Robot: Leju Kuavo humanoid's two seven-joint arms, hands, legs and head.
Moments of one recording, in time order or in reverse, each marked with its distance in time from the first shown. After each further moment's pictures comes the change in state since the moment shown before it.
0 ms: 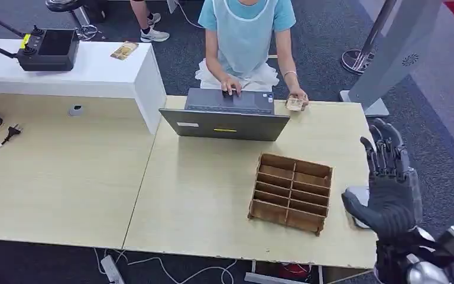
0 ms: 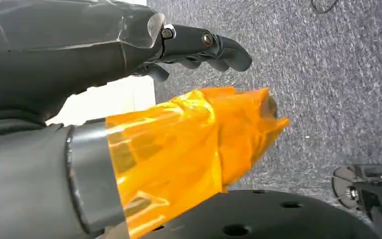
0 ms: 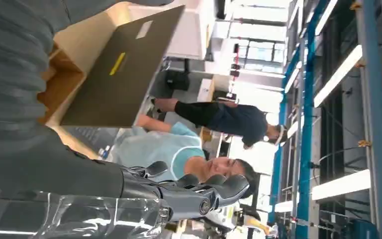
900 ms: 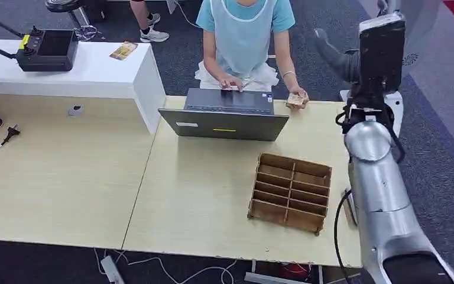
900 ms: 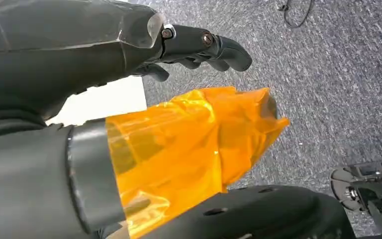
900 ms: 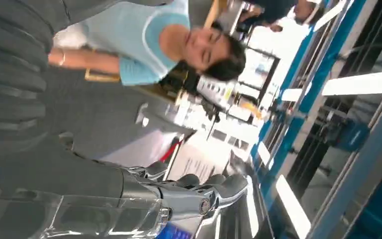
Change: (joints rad) left arm -0.019 0.015 -0.062 0.000 -0.087 -0.058 0.009; right arm -0.841 0.199 0.161 0.521 0.491 -0.373 0.338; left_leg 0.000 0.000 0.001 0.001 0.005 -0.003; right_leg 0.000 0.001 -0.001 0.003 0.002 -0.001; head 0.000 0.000
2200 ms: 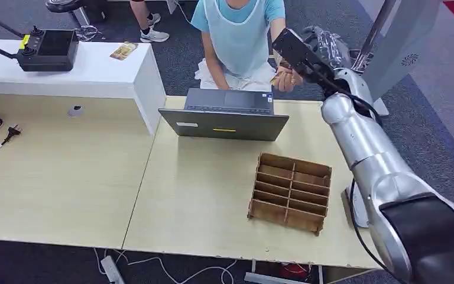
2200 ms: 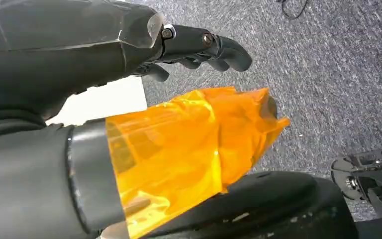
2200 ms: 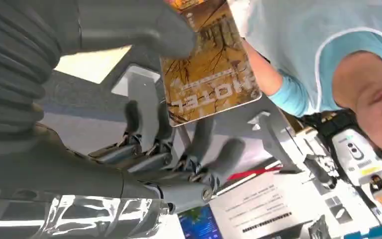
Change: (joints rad) left arm -0.006 0.001 0.009 0.000 -0.023 -0.037 0.002; right arm -0.337 0.011 0.146 0.761 0.369 0.152 0.156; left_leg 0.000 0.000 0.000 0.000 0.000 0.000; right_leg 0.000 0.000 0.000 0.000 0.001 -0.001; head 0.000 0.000
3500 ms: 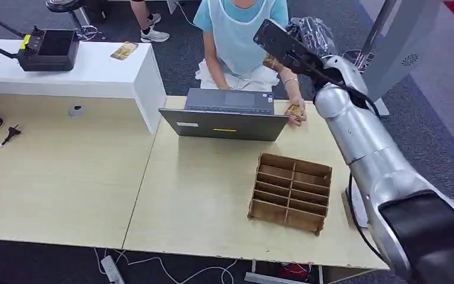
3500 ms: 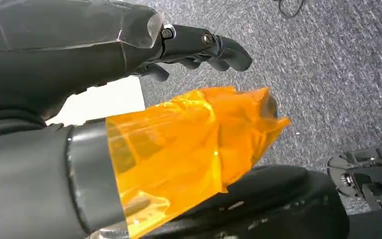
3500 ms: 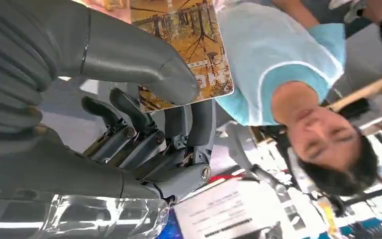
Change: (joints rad) left arm 0.000 -0.006 0.009 0.000 0.005 -0.001 -0.010; right arm -0.037 0.005 0.078 -0.084 -0.053 0.120 0.018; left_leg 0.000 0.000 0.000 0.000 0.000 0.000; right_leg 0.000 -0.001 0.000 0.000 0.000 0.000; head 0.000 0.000
